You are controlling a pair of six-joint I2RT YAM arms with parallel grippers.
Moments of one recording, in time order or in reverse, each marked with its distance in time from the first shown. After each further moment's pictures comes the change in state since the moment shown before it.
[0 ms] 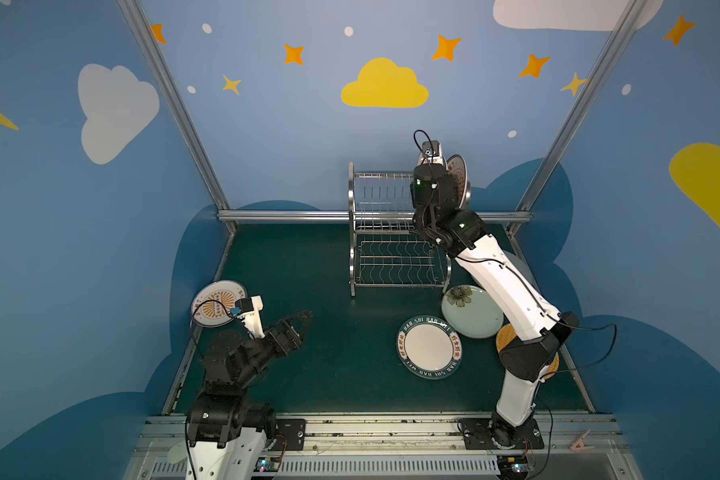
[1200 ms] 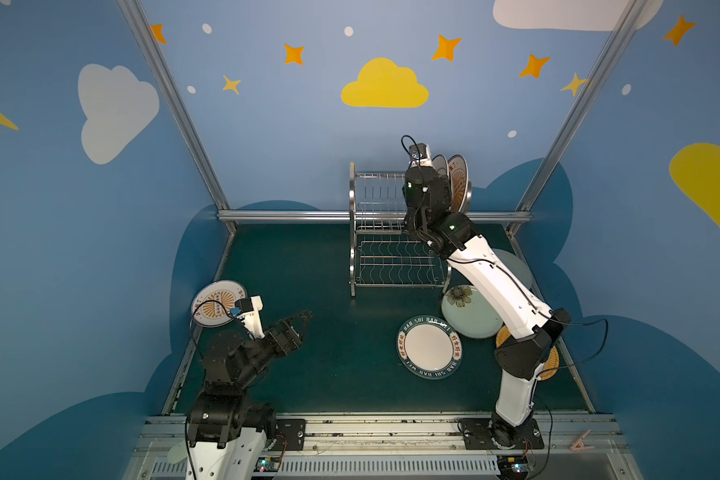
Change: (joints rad) left arm 0.002 -0.002 0.000 0.000 0.000 -0.003; right arm 0.019 0.030 0.000 0.061 0.044 -0.121
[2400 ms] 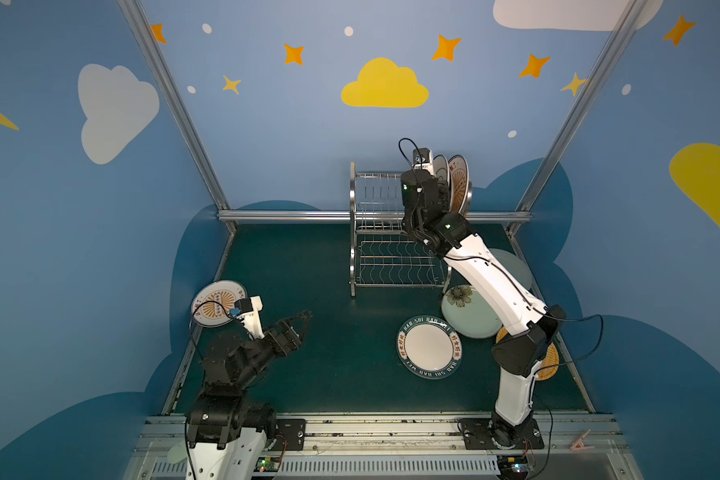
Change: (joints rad) left arm 0.000 -0.006 0.000 0.000 0.000 0.000; right arm -0.010 0.016 -0.023 -0.046 0.011 0.135
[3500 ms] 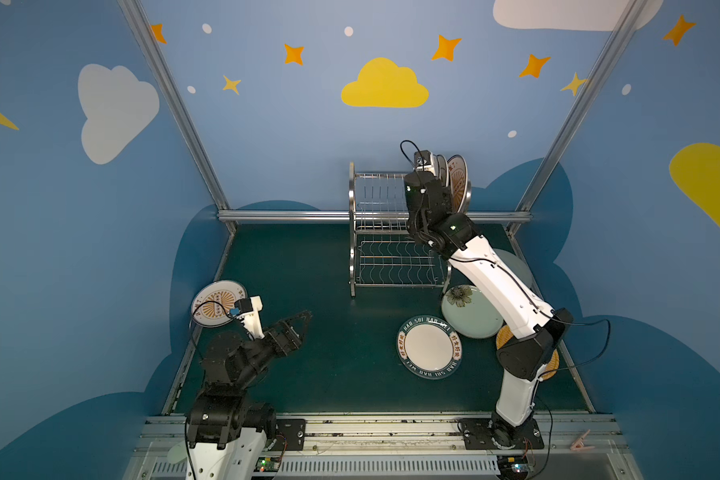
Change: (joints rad) left arm 0.000 0.000 0.000 0.000 0.000 0.000; right arm -0.002 -0.031 -0.023 -0.047 -0.040 -0.004
